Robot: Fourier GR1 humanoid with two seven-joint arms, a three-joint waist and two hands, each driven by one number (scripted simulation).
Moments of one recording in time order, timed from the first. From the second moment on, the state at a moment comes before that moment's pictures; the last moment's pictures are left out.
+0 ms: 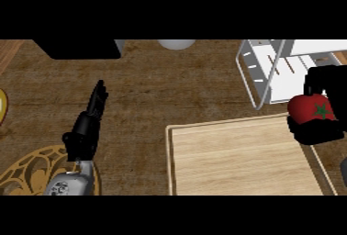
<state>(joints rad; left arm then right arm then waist) -0.12 0.05 -0.09 -1.56 -0.15 0.19 0.04 -0.45 -0.46 0.08 -1.98 0.97 0.71 0.67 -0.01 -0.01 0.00</state>
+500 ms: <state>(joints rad) -0.12 0.04 -0.10 -1.58 -0.16 0.19 0.05 -0.76 -0.47 -0.20 -1.94 0.76 0.90 0.76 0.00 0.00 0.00</state>
